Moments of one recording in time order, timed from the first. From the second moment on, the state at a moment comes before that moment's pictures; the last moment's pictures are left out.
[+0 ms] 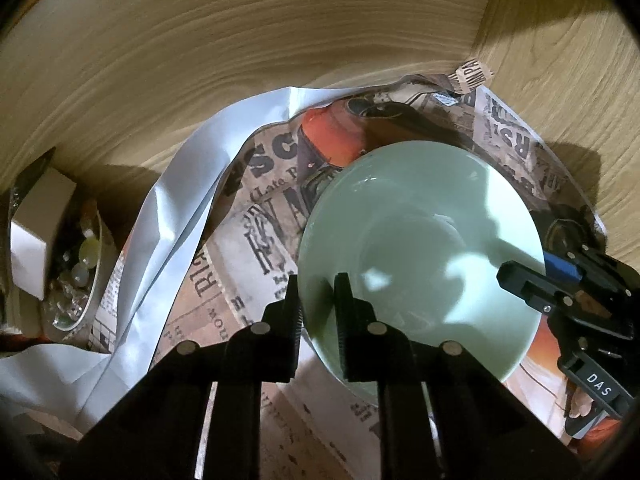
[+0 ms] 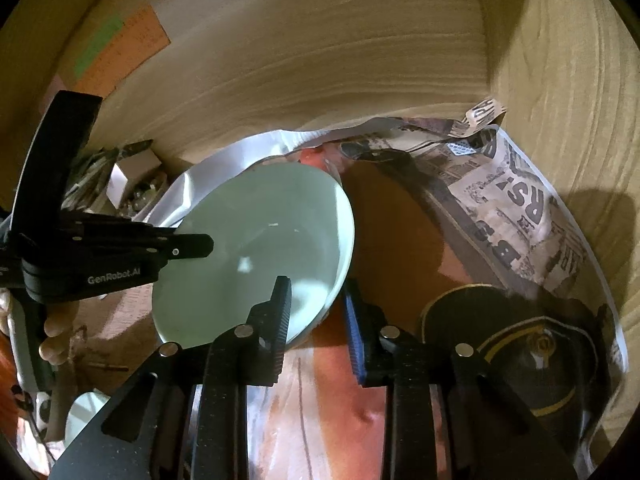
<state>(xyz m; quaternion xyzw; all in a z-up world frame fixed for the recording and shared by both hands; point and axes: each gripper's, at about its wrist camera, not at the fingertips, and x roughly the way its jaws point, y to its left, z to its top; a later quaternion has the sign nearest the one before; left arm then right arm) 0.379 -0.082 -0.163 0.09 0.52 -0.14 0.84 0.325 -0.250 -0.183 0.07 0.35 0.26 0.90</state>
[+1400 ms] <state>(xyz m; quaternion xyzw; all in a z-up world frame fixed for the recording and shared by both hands) 0.200 0.029 -0.072 0.03 0.38 -0.11 0.92 0.189 -0.183 -0.107 0.04 0.23 0.34 0.91</state>
